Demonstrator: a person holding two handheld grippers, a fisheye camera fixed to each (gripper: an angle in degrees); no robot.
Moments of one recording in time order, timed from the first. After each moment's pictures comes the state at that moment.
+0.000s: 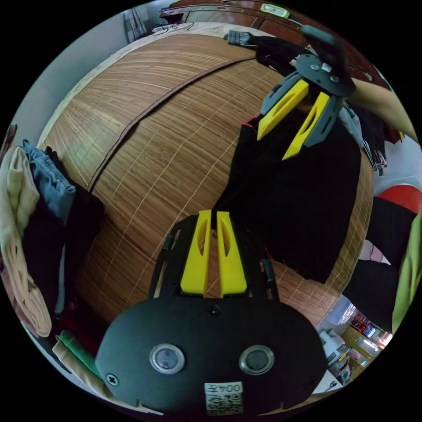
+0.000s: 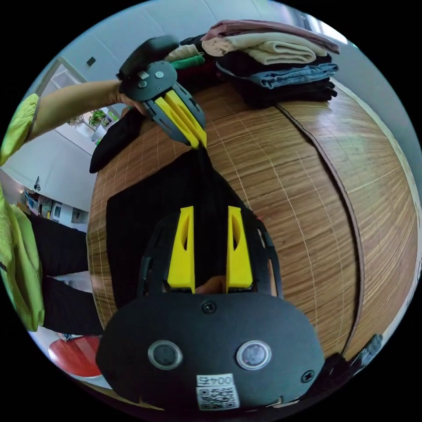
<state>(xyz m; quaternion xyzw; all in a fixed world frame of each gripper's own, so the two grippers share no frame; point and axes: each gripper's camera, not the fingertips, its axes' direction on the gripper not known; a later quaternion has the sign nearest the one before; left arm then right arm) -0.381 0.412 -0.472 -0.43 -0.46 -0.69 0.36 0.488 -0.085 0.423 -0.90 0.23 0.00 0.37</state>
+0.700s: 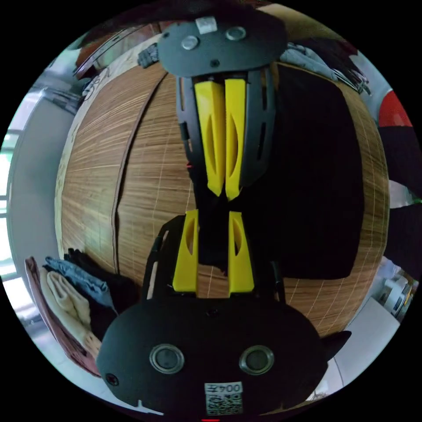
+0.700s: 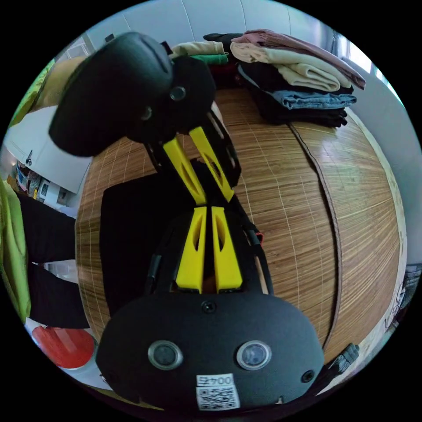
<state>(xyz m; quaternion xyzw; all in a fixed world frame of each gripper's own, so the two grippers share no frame) -0.453 0.453 -0.395 -0.60 -0.37 -0.54 0.45 0.452 -0.042 0.464 -0.92 0.19 -0.07 0.34</state>
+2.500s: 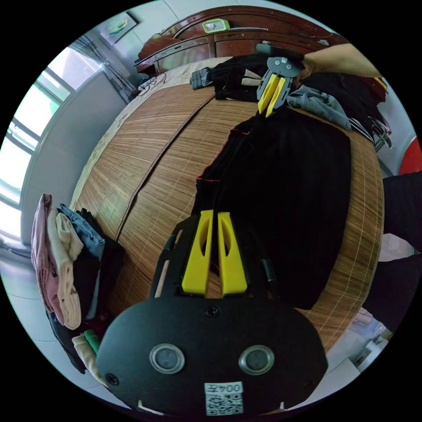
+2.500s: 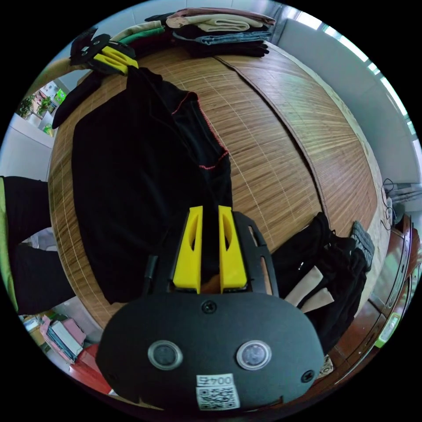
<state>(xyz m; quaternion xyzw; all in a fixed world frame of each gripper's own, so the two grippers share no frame) -0.336 0.473 -0.244 -0.52 -0.55 -0.53 0.40 0.372 -0.168 0.369 -0.90 0.35 -0.11 0.23</state>
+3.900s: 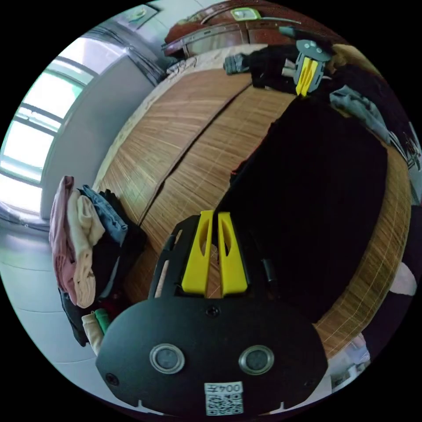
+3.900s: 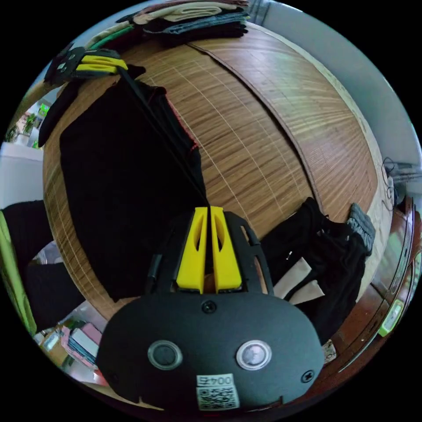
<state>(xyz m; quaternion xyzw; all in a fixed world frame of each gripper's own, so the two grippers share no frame) -0.364 0.454 -0.295 -0.55 -0.56 -0.55 0.28 0.417 -0.202 0.297 -0.89 0.40 -0.07 0.18</state>
